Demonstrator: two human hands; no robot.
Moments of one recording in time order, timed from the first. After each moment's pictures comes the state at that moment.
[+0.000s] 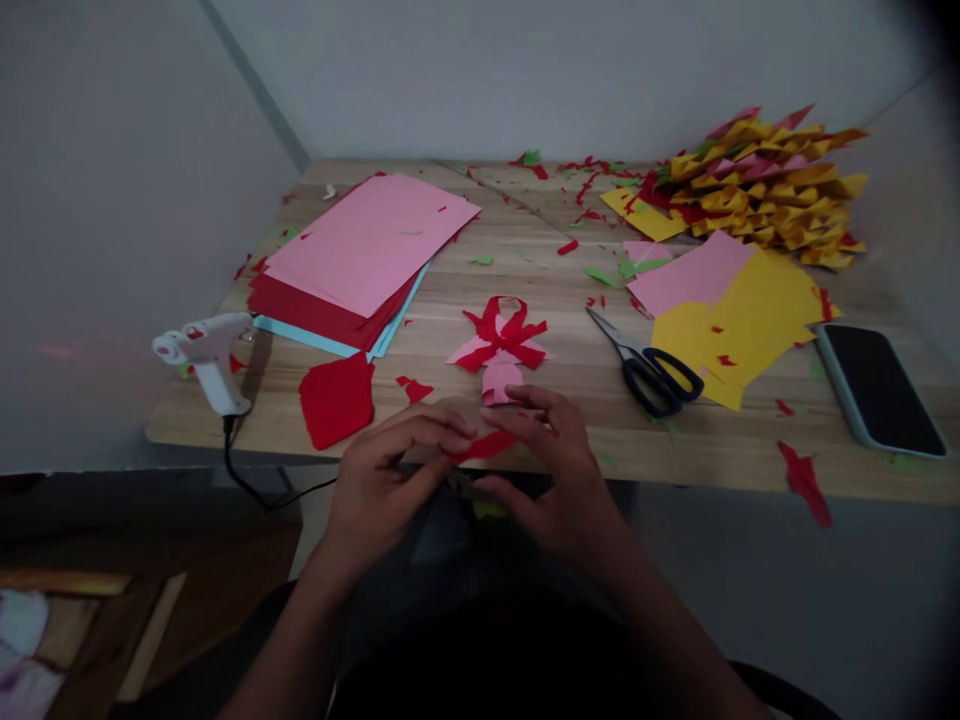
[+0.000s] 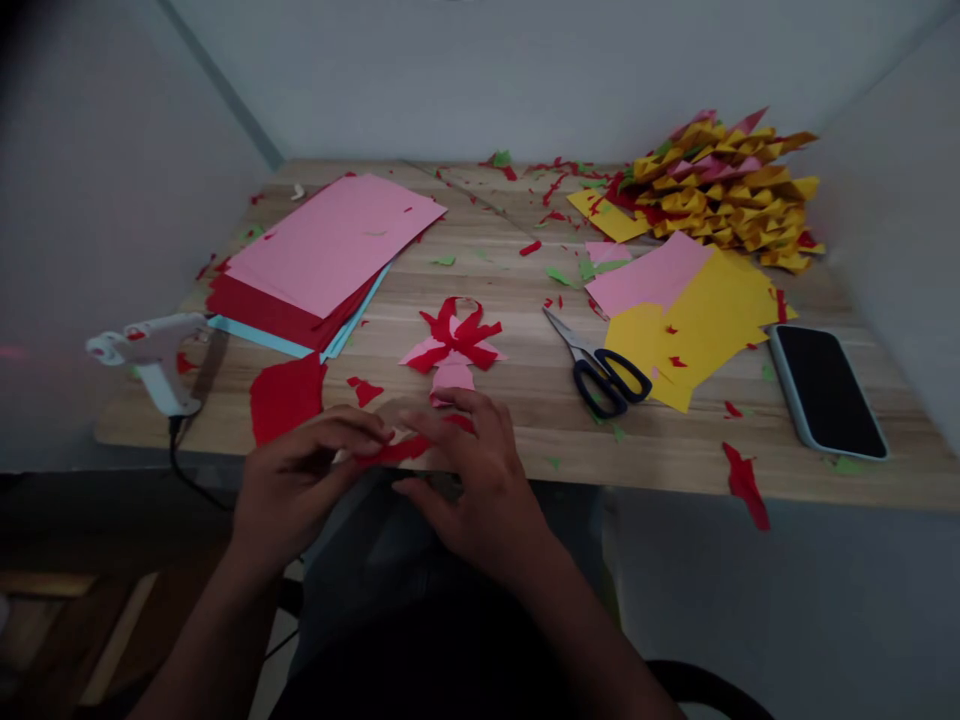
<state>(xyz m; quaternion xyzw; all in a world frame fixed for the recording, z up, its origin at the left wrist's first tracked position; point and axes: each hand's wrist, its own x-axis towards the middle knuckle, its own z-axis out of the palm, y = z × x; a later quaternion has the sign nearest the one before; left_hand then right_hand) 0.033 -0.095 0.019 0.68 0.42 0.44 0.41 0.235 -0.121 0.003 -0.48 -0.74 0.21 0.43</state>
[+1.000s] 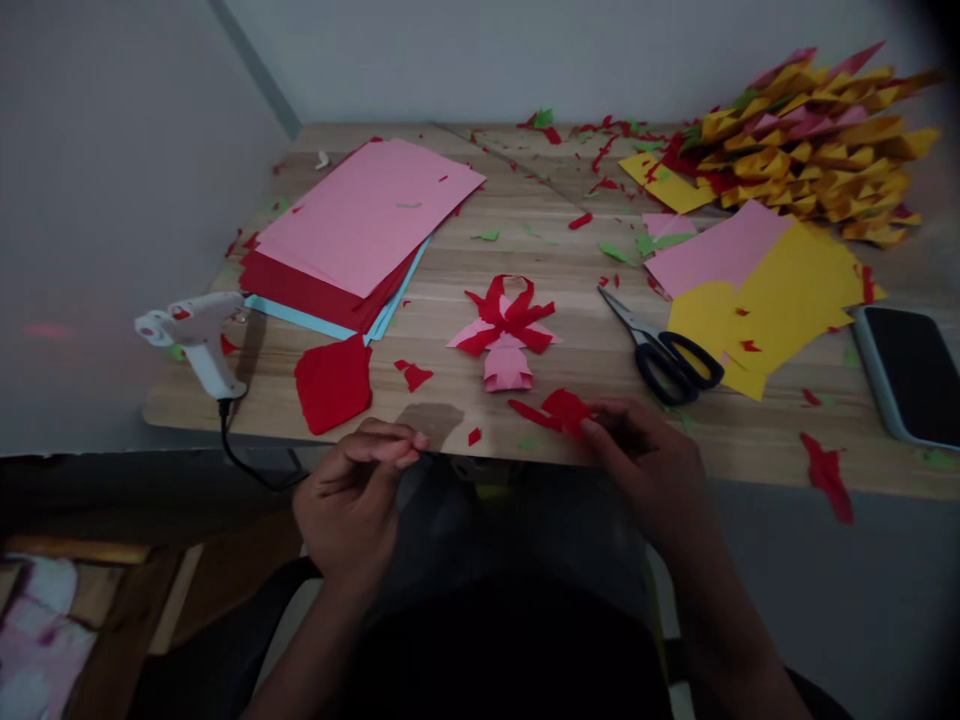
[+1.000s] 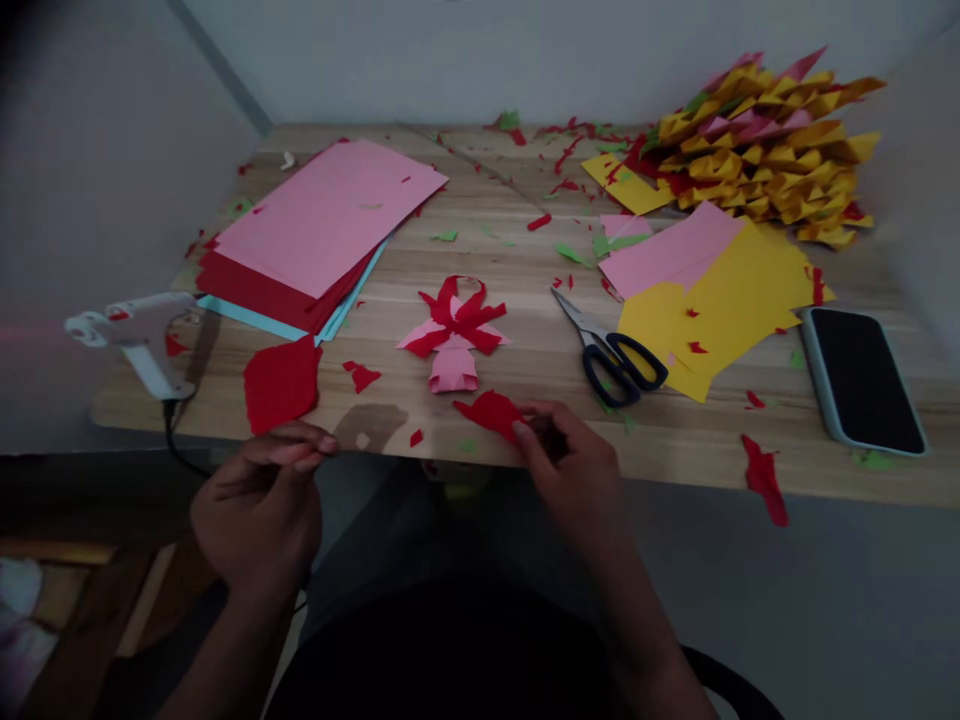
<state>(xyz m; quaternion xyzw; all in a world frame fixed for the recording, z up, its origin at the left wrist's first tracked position) 0.047 -0.127 0.003 0.48 0.53 0.61 0.33 0.289 -0.130 -0.012 -0.70 -0.51 0.33 0.37</state>
